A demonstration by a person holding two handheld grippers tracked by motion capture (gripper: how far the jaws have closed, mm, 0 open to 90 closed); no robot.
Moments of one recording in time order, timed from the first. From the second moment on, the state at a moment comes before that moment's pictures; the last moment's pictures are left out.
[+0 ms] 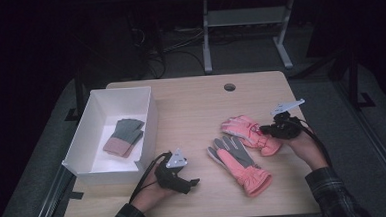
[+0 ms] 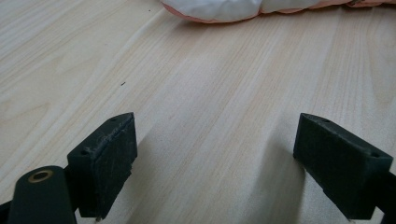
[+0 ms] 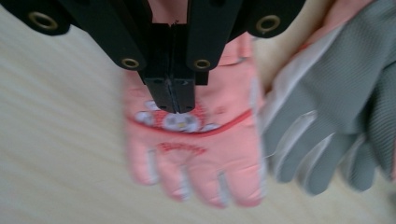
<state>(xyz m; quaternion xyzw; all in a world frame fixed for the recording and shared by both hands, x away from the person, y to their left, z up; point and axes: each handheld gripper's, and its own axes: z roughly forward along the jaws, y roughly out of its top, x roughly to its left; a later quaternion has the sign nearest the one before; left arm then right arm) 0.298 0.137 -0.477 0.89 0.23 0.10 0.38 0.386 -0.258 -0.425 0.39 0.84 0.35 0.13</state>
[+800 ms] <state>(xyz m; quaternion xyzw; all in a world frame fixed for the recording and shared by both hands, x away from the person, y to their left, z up) 0.298 0.137 -0.478 0.89 0.23 0.10 0.38 0.352 -0.299 -0.440 0.44 0.84 0.32 0.10</state>
